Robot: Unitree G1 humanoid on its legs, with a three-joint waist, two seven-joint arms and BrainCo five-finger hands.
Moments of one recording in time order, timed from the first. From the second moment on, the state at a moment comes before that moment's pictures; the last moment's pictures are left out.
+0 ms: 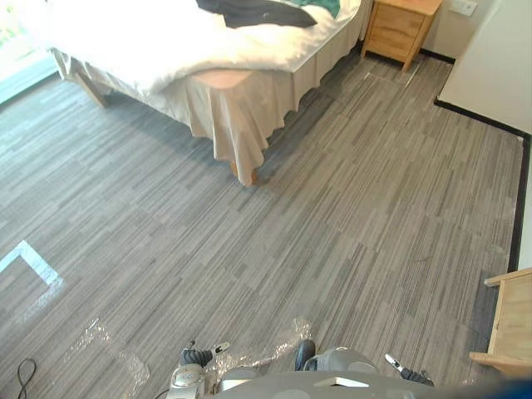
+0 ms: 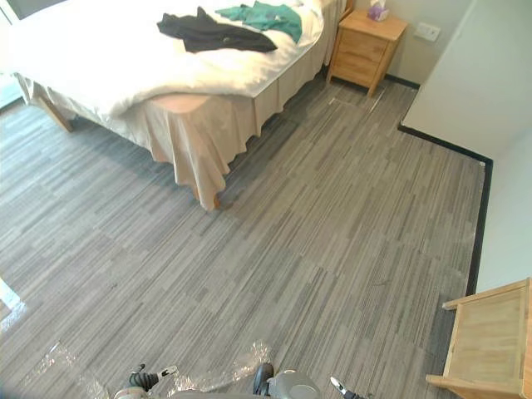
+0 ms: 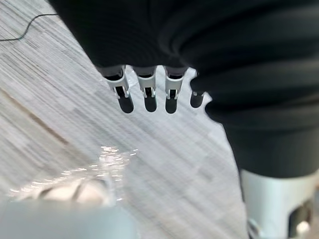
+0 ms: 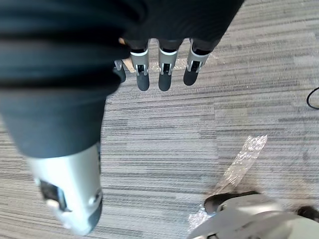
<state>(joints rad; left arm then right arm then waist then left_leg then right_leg) 0.08 0.03 0.33 1.01 0.15 -0.02 0.17 0.20 0.00 -0.41 0.96 0.09 -0.01 -0.23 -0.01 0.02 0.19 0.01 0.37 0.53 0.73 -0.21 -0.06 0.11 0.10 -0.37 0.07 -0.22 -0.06</state>
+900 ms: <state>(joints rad) 0.09 0.10 0.20 1.05 0.06 -0.02 0.20 0.07 -0.01 -0.35 1.02 0.02 -0.01 -0.22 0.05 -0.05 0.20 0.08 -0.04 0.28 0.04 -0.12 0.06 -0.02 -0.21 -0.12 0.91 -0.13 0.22</state>
